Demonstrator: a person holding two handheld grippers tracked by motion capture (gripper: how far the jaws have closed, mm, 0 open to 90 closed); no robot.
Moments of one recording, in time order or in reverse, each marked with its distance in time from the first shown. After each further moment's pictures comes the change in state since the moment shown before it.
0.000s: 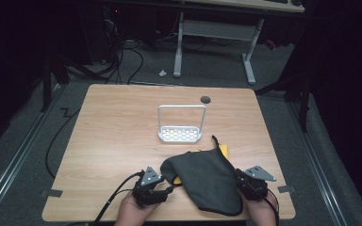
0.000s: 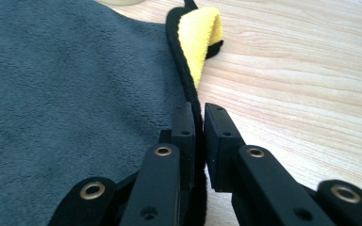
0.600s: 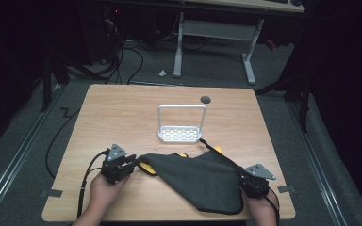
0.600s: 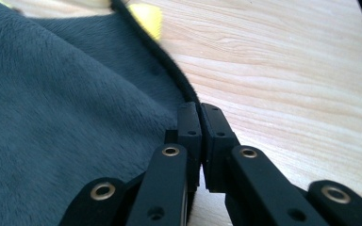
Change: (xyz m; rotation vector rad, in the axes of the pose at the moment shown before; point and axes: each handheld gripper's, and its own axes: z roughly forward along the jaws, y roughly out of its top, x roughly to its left) left arm 0.098 0.012 -0.063 -0.060 0.172 -0.137; right arm -0.003 0.004 0.003 -0.003 -0.070 -0.021
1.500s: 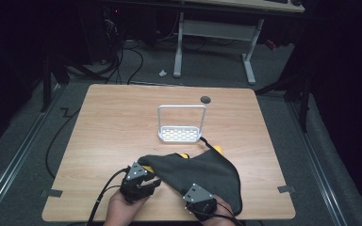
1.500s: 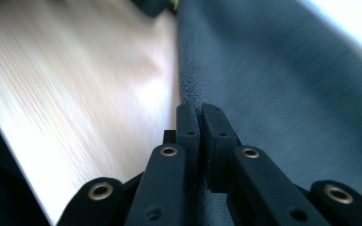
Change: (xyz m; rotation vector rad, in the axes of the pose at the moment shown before) left arm -0.064 -0.031 0.019 0.060 -0.142 0.069; right arm 0.155 0.015 -0.012 0.007 0.379 -0.410
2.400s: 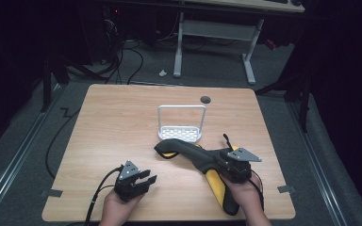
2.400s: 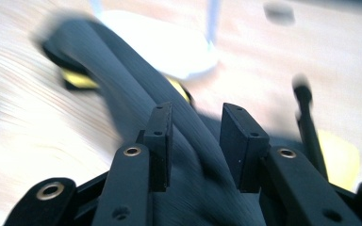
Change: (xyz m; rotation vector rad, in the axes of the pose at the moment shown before) left arm 0.012 -0.003 -0.010 -0.055 0.017 -0.022; right arm -0.130 -0.006 -0.026 -0.134 -0.178 0.378
